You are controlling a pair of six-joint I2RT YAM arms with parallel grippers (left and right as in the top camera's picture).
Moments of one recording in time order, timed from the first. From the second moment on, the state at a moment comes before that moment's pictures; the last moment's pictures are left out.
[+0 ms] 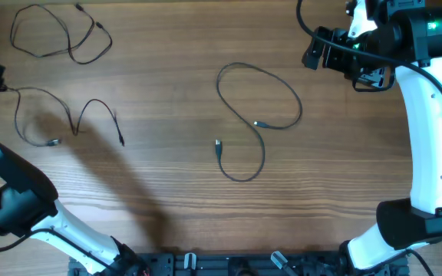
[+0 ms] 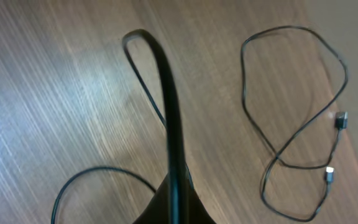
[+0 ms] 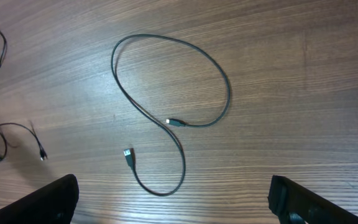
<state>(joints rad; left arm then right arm) 0.63 2.03 1.79 -0.70 0.00 -0.57 0.15 1.76 2.13 -1.53 -0.15 0.38</state>
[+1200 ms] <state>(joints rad) 0.32 1.97 1.35 -0.83 0.04 -0.77 0.15 1.76 2.13 -1.51 -0.16 0.38</state>
